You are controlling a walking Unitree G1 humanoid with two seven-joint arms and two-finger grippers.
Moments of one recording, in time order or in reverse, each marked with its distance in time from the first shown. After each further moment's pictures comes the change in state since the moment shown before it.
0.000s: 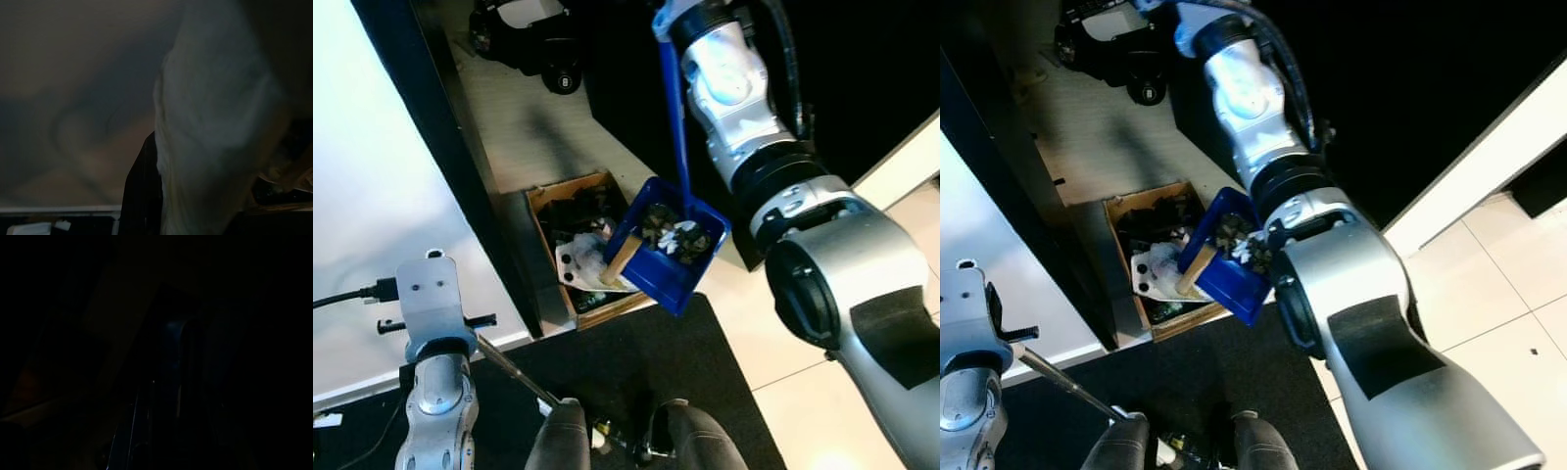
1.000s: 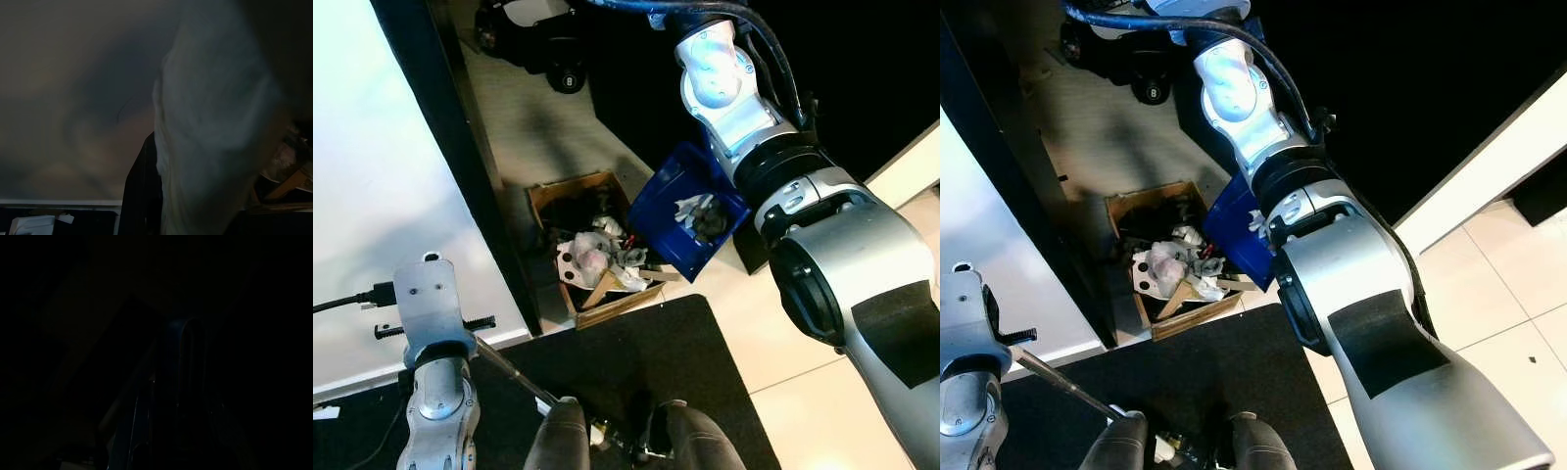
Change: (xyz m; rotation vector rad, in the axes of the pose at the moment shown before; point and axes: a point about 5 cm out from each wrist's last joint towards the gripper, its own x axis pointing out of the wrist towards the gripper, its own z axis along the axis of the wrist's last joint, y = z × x) left arm -0.004 0.001 0.000 0.004 0.004 0.008; right arm 0.002 -0.007 0.006 -0.224 -0.057 -0.113
